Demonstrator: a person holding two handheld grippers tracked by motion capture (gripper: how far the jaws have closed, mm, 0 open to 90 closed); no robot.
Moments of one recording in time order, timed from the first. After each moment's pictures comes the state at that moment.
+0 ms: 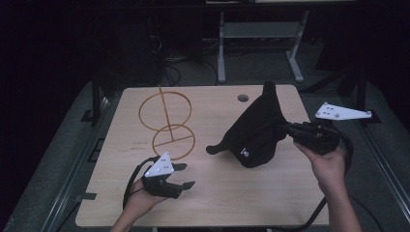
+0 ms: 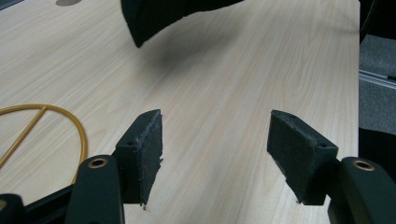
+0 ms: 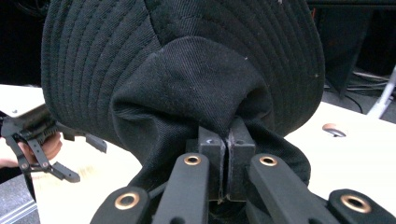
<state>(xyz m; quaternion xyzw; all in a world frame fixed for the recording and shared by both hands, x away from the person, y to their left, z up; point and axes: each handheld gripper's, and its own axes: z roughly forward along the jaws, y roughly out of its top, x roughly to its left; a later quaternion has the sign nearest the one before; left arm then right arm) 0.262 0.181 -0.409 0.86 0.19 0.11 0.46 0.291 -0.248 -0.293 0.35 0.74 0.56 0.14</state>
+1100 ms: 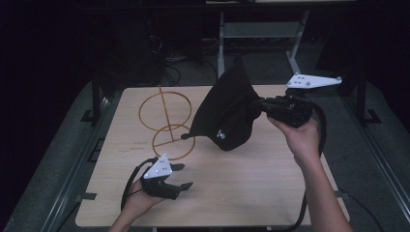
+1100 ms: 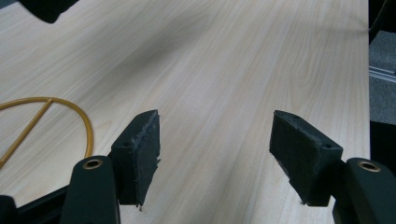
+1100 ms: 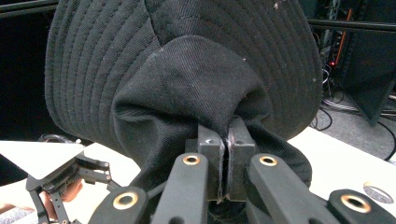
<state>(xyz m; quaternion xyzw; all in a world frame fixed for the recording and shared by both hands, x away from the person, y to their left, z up) 0.262 0.186 -0.417 0.86 0.19 0.12 0.45 0.331 -0.187 -0.244 0.30 0.74 0.58 0.13</state>
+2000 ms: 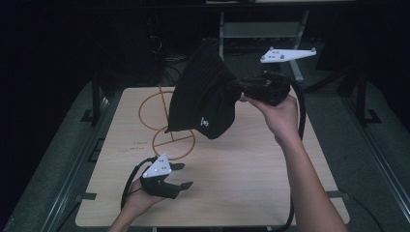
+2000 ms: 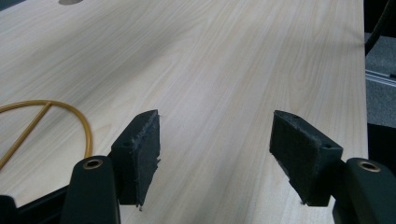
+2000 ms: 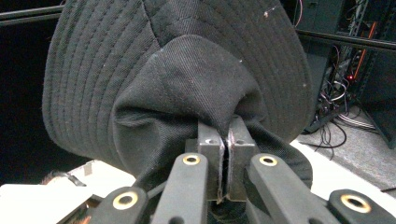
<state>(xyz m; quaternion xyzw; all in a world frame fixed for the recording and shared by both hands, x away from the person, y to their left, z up) 0.264 0.186 -0.417 0.86 0.19 0.11 0.45 0.358 -0.136 -0.201 0.27 0.76 0.58 0.12</state>
